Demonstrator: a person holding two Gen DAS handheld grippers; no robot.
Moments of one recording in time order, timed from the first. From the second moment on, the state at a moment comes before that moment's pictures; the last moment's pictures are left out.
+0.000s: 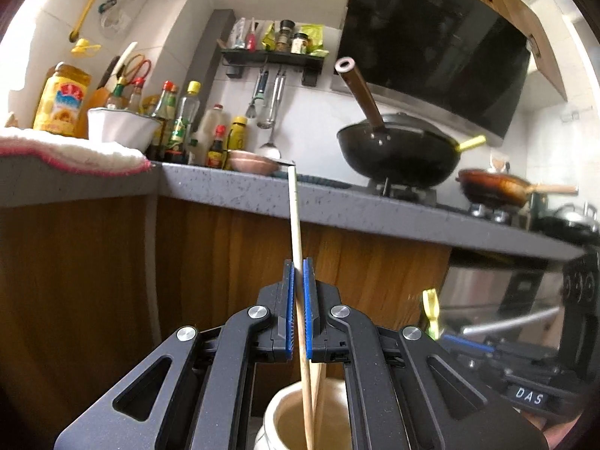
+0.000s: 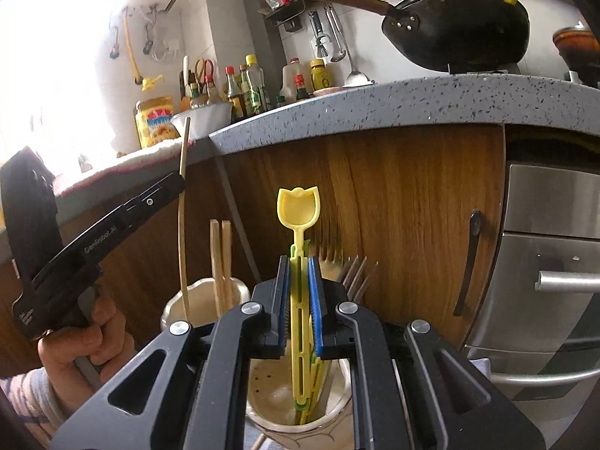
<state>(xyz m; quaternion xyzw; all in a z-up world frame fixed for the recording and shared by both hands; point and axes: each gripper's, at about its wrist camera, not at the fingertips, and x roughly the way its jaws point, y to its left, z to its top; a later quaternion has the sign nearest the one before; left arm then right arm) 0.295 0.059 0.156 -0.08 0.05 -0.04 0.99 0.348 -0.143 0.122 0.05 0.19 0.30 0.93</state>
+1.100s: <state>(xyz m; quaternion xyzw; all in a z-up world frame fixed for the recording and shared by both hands) 0.267 0.047 0.118 -0.01 0.15 -0.02 0.99 0.324 -0.137 0.091 -0.04 0.25 0.26 0.93</state>
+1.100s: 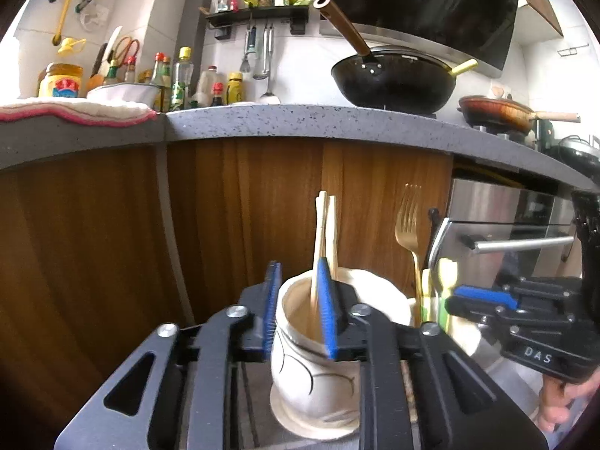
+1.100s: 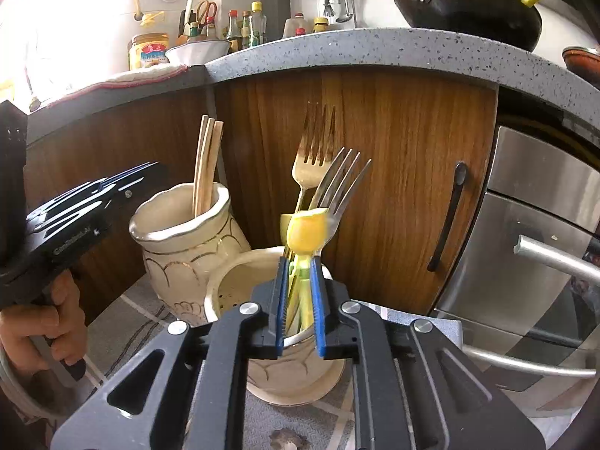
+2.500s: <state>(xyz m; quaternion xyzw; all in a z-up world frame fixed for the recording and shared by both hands) 0.244 -0.022 0.001 0.00 0.42 -0.09 0.90 0.284 -0.155 -0.008 -0.08 0.41 0.28 0.87</state>
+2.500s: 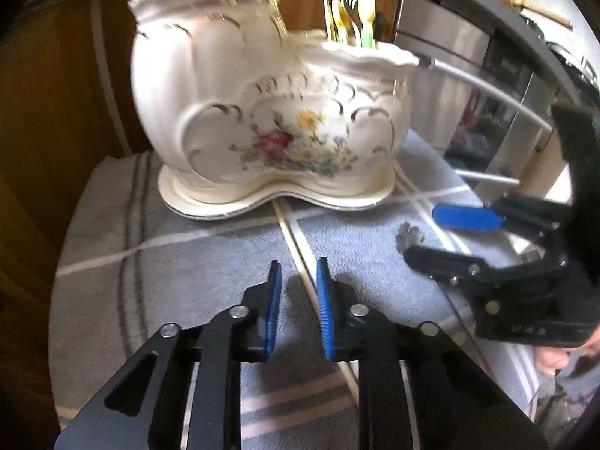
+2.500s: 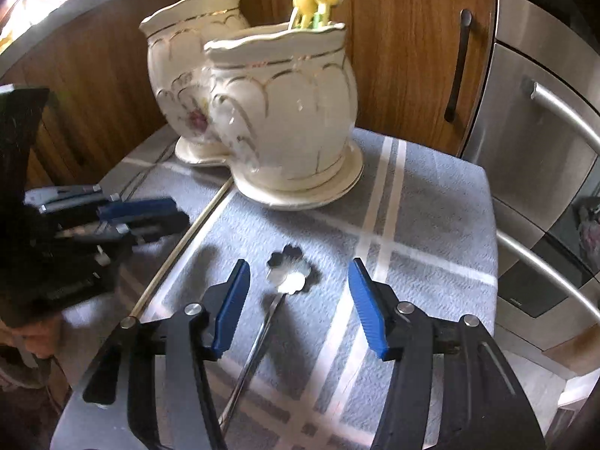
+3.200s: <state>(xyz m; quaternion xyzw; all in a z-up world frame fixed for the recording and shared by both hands) 0.193 0.008 -0.004 0.00 0.43 -0.09 0.90 0.271 -0.136 -0.012 -0.13 0.41 0.29 0.85</state>
